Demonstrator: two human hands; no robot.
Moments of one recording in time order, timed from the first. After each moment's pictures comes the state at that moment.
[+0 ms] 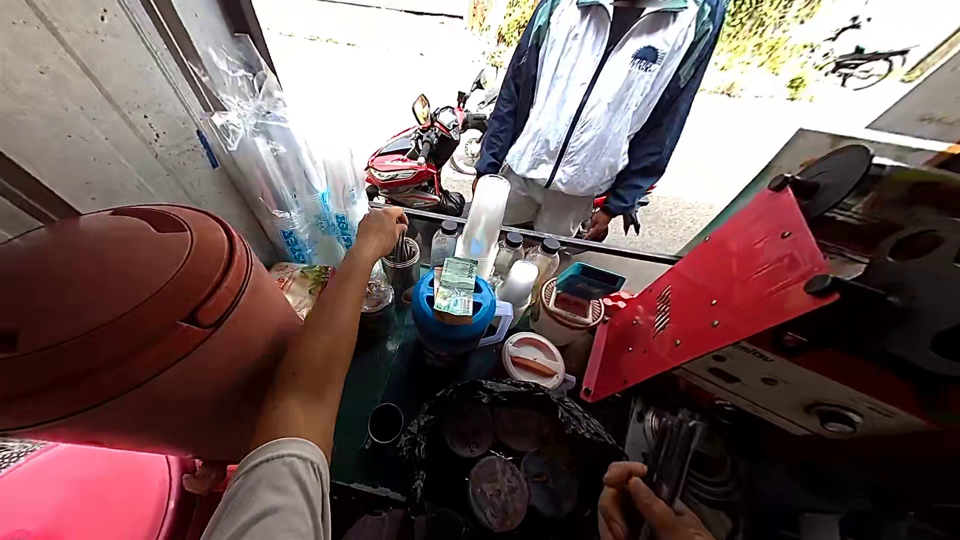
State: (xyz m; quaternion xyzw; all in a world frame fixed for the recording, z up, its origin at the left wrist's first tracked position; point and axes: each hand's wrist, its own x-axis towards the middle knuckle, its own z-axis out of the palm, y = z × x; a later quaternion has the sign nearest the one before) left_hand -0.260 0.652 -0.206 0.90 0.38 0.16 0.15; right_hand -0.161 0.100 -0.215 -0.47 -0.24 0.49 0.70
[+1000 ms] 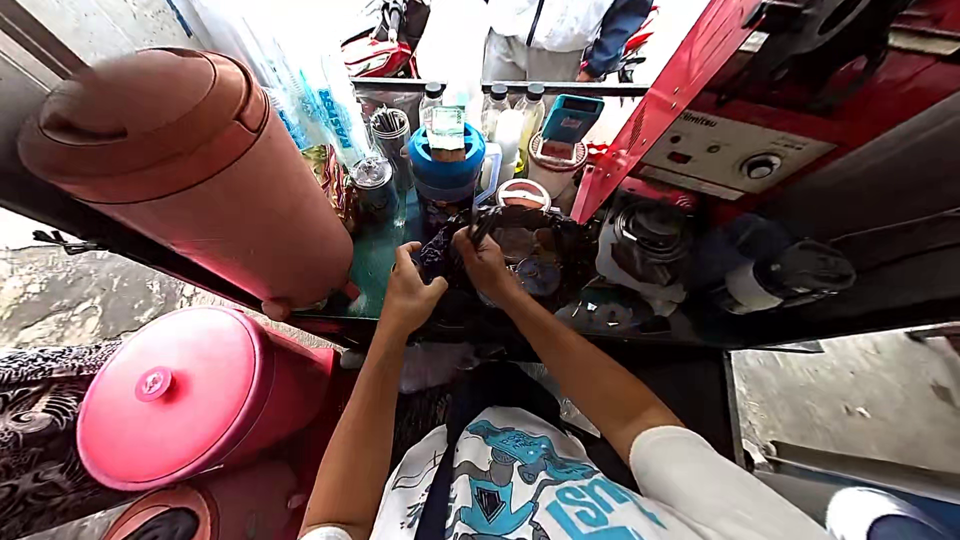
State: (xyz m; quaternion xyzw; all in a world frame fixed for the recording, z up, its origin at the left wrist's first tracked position) left_hand -0.439 0.257 -0.251 0.74 0.44 0.20 0.46; right_hand -0.256 0.216 -0.313 -0.67 -0.50 0.18 0.53
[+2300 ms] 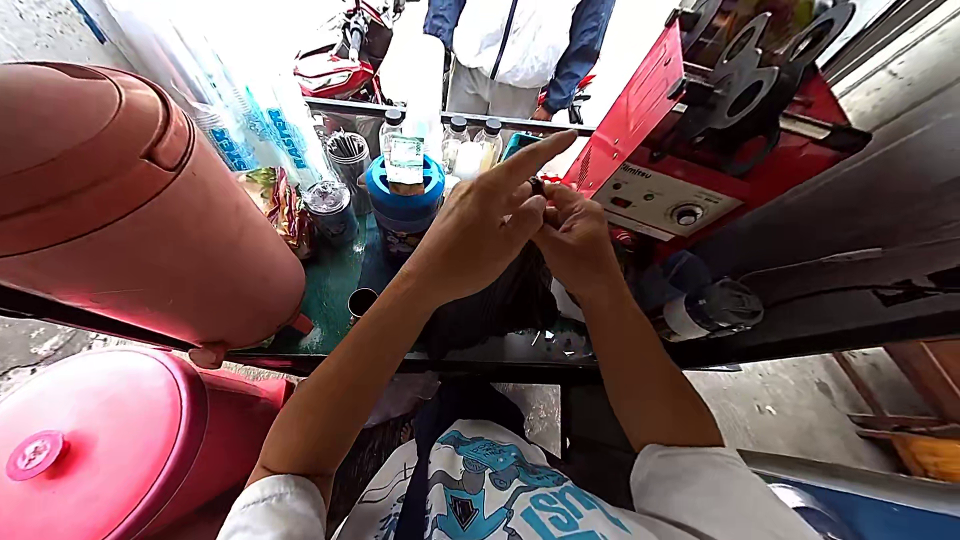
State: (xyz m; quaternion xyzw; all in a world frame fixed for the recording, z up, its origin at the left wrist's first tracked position) left_hand -0.313 0.261 -0.091 0.84 0.03 0.27 0.46; right_hand -0.158 0.153 -0.147 -0.68 -0.49 0.11 0.54
